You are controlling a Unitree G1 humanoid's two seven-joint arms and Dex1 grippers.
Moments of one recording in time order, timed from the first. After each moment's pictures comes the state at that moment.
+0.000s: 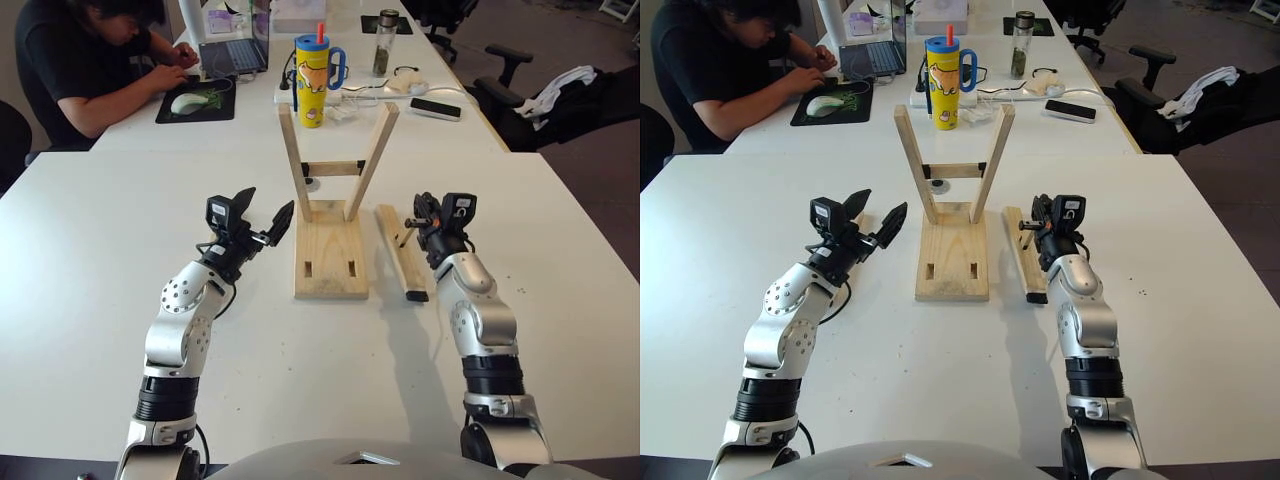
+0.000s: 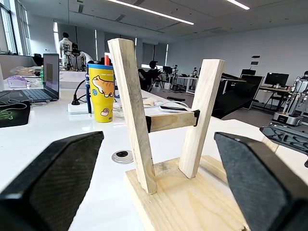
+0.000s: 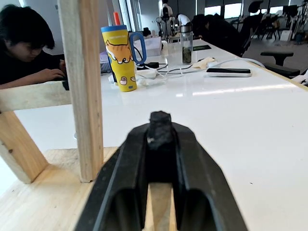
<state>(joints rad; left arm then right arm) -0.16 0.19 0.01 -0.19 -0.35 0.23 -0.40 -0.21 -0.16 -0.06 0.01 0.28 0.22 0.07</state>
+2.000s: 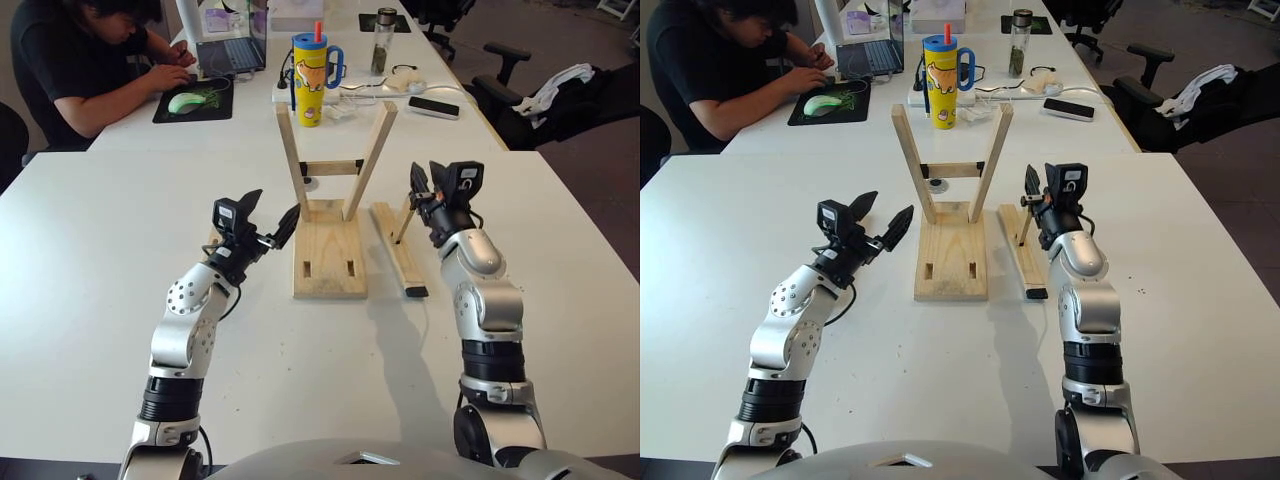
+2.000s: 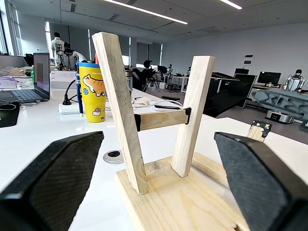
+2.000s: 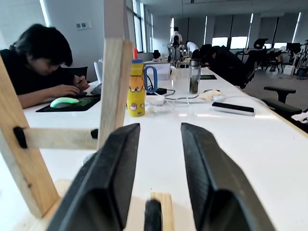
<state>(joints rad) -0.15 0.17 -0.01 -0.18 -0.33 0.20 -0.41 -0.41 -0.16 -0.13 -0.12 0.22 0.37 0.11</state>
